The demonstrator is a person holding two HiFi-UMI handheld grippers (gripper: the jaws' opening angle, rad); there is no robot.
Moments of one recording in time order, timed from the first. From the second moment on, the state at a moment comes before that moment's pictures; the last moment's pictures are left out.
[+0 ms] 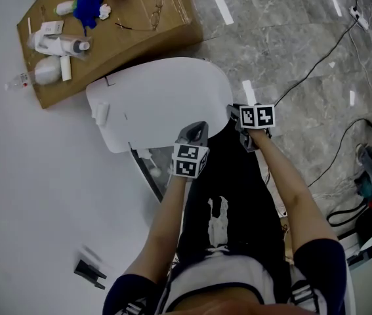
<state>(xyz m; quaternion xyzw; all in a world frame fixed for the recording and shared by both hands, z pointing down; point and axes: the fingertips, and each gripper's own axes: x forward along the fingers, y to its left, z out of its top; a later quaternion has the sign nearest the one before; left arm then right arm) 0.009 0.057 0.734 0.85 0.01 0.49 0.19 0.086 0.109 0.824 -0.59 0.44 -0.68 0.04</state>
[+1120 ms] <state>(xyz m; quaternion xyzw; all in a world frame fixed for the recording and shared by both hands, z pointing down) -0.009 0.036 0.620 0.88 -0.02 0.45 0.15 0.048 0.068 0.661 -0.56 0.53 -0.63 0.09</state>
